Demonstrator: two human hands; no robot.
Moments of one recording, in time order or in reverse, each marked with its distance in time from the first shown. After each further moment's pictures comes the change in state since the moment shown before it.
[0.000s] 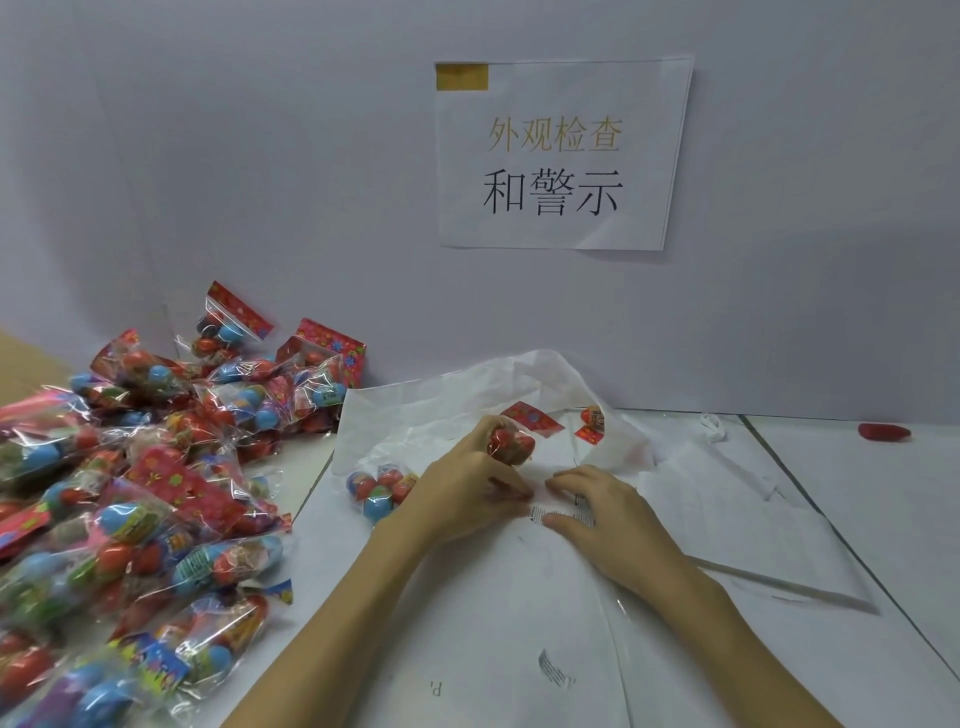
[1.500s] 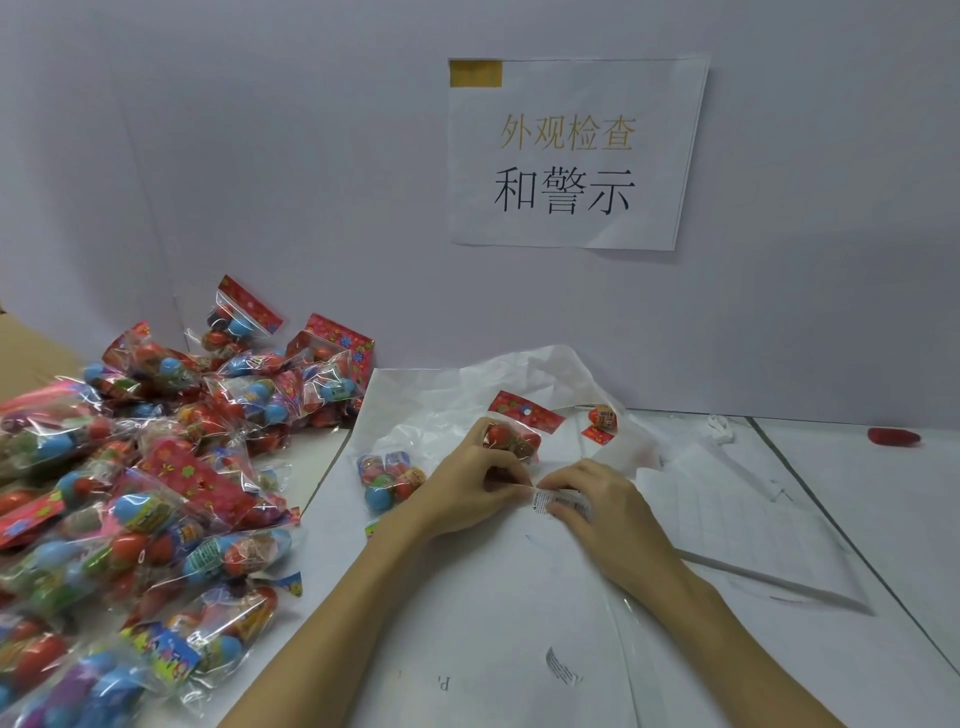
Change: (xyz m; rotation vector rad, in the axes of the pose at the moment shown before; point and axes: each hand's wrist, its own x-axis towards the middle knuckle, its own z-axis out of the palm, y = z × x) left_hand 0.005 -0.014 0.007 -0.201 -0.018 -0.068; right_hand 0.002 -0.003 0.009 0.059 0.105 -0.140
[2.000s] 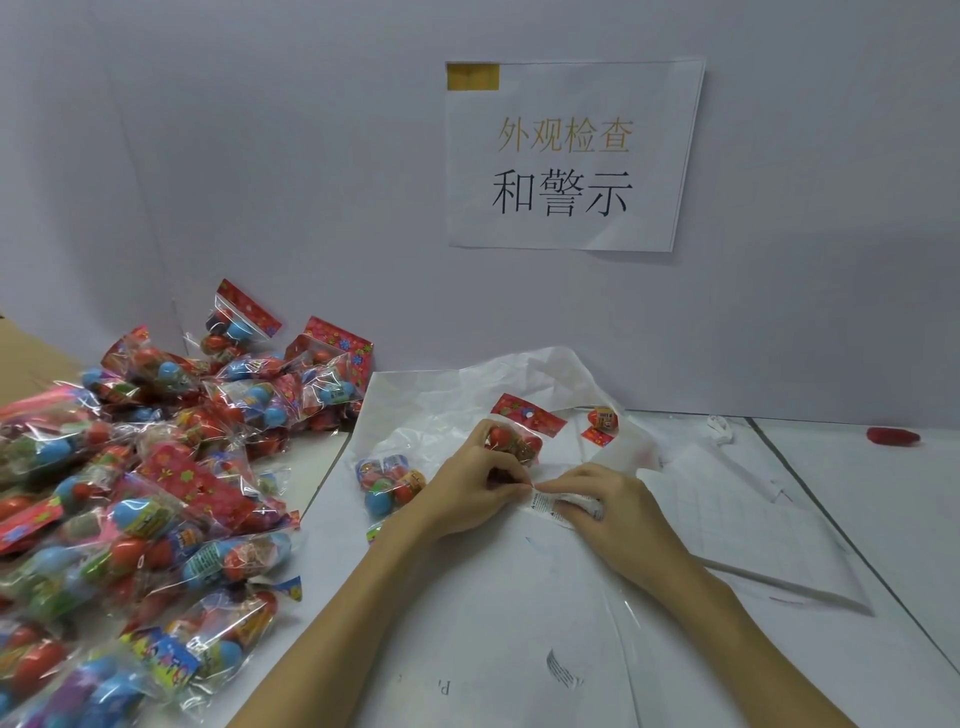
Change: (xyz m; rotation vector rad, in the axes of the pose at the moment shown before) left_hand 0.004 0.000 0.003 -0.018 -0.002 -0.032; right_hand 0.000 0.007 -0.008 0.159 -0.032 0.043
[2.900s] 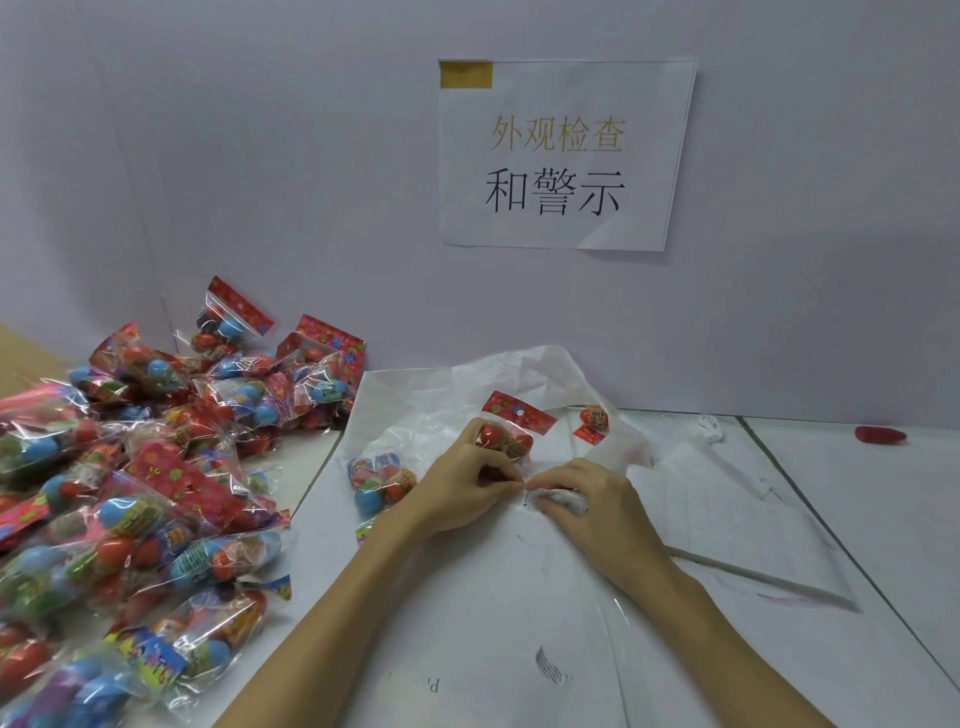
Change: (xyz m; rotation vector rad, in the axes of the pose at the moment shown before) left_hand -0.001 -0.001 0.000 -0.014 -0.005 -0.032; right_hand 0.001 -0.006 0.008 -0.016 0.098 -0.047
